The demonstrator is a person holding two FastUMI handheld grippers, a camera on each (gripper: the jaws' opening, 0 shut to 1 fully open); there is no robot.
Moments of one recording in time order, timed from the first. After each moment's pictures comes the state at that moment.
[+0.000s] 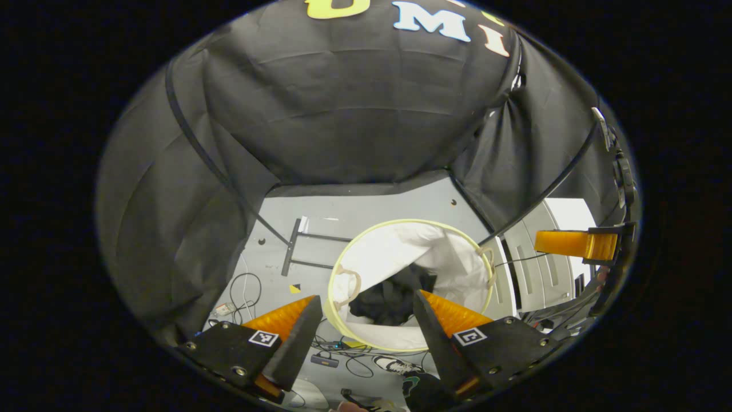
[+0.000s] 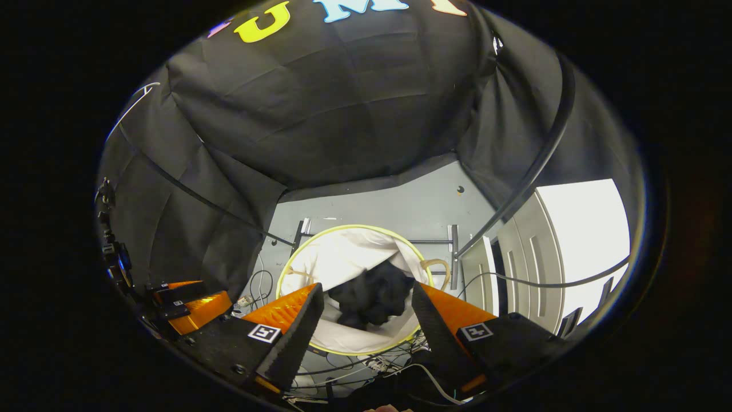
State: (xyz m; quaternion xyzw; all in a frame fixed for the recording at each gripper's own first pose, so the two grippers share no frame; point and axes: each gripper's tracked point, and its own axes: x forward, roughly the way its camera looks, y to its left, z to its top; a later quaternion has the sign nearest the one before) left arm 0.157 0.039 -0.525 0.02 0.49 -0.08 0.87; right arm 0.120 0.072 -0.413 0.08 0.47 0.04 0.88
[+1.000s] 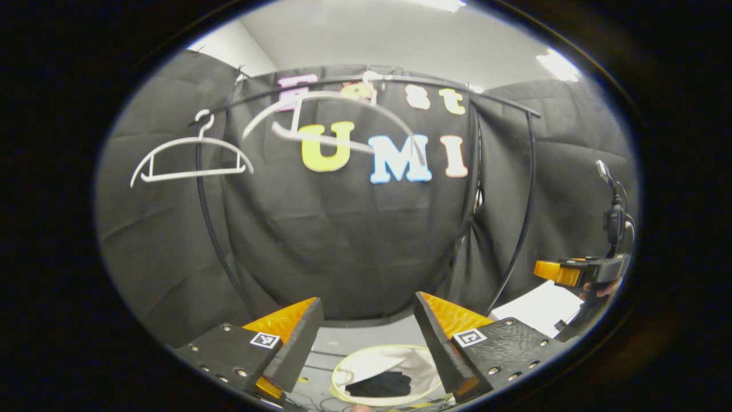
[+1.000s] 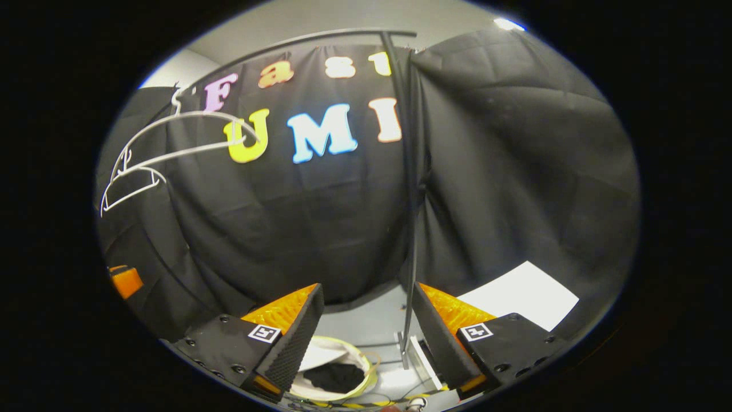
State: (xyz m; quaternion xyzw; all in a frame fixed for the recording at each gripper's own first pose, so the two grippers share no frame) left arm 0.188 -0.028 -0.141 0.02 0.12 -0.10 0.99; right arm 0.081 -0.072 -0.106 0.05 0.11 -0.10 0.99
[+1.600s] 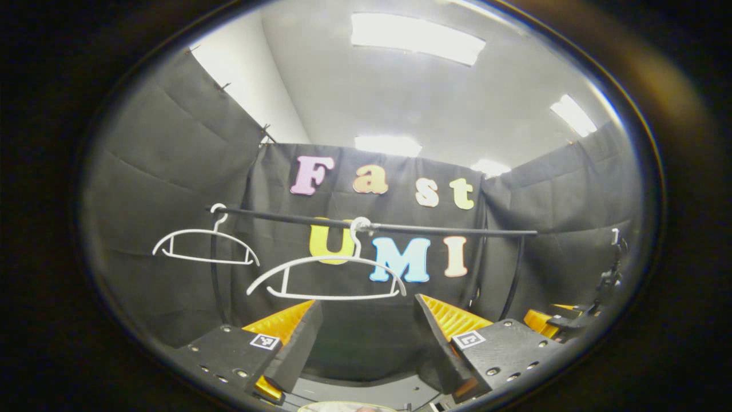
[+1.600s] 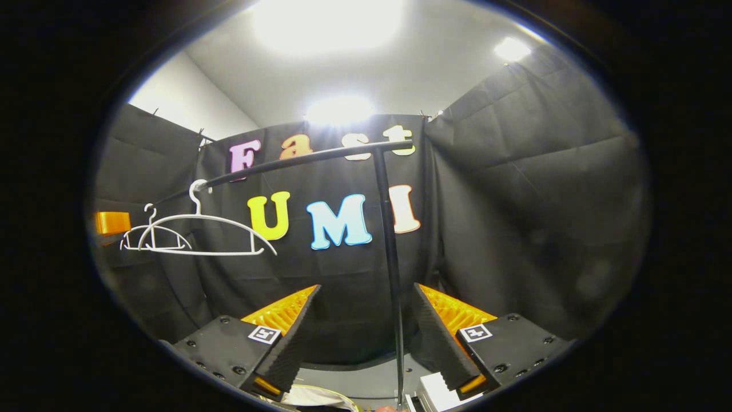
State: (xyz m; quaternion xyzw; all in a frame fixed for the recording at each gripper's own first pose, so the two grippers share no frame) left arm 0.163 -0.076 0.096 -0.05 -0.07 -0.05 1.00; right arm 0.075 -0.099 0.049 0.04 -0.06 -0.02 1.00
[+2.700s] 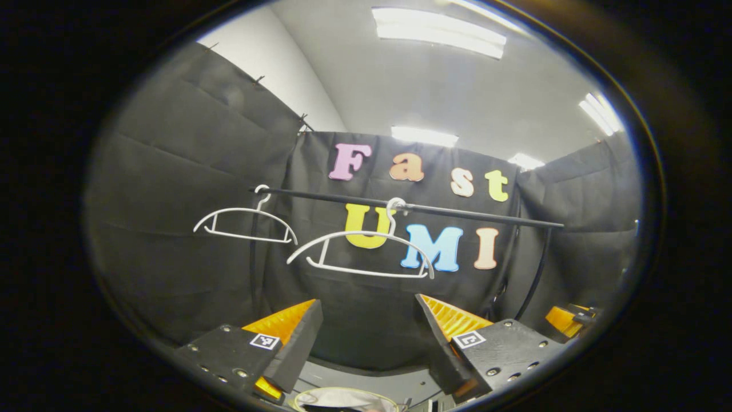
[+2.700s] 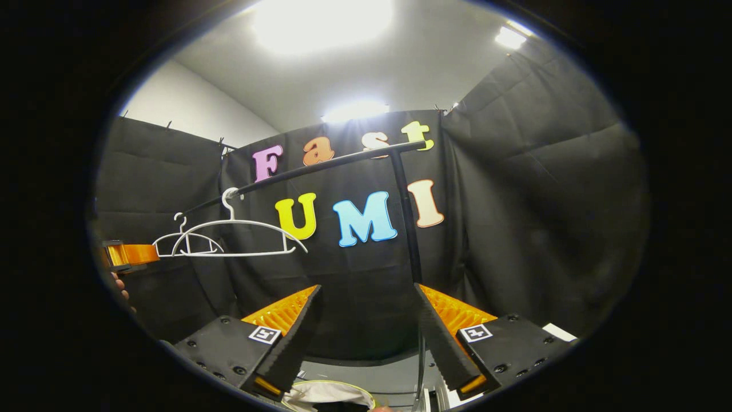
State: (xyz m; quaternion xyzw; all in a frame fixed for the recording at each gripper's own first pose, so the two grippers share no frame) left arm 0.131 -0.044 0.043 -0.07 -0.02 0.03 1.00; right arm 0.043 -0.075 0.041 0.05 -0.04 0.03 1.00
